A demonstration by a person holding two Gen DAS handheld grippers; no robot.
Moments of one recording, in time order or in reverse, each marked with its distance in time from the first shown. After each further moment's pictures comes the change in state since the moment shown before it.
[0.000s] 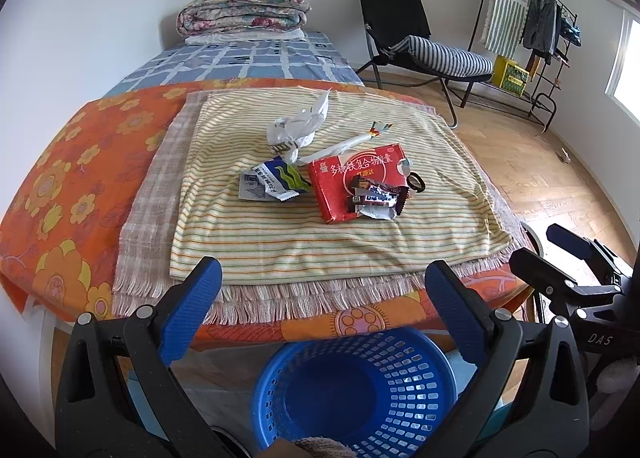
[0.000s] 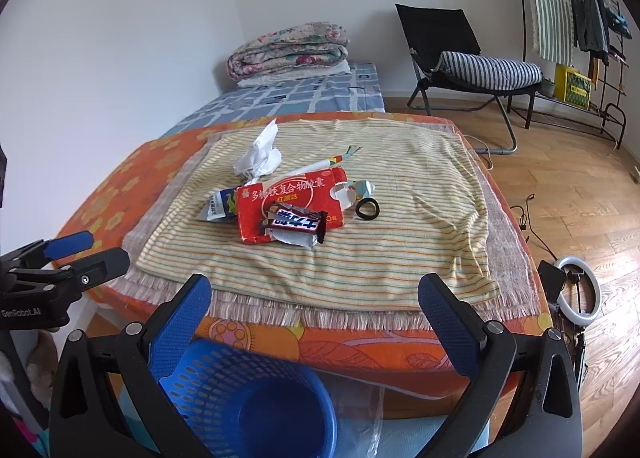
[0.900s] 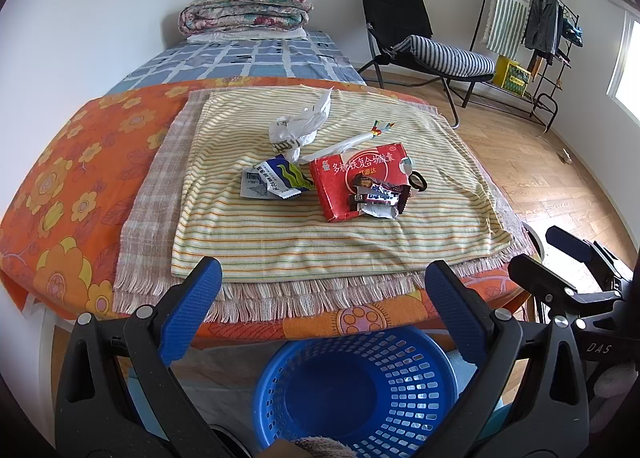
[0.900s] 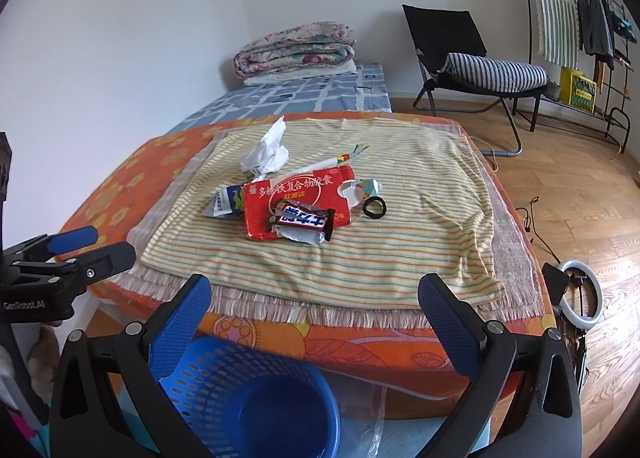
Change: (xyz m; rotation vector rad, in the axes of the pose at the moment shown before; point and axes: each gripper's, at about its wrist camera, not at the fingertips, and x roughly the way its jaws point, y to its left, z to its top) left arm 0.000 0.004 0.000 0.001 0.000 -0.006; right arm 0.000 0.004 -0.002 -0.016 0.003 0.015
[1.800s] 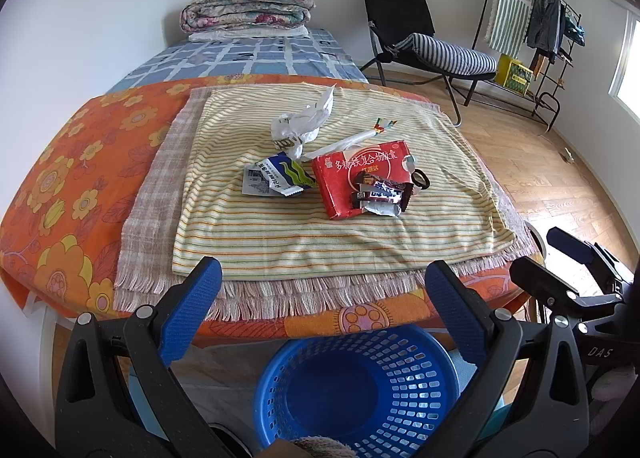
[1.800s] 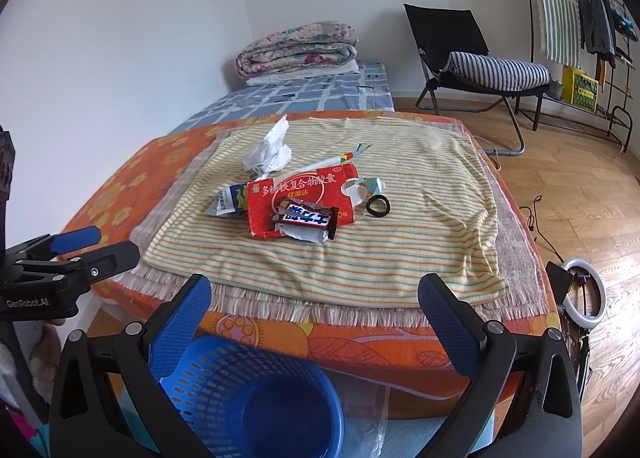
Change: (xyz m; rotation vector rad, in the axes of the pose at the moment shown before) left arm 0.001 0.000 0.000 -0.002 0.002 -0.001; right arm 0.001 0.000 -0.001 0.006 0.005 0.011
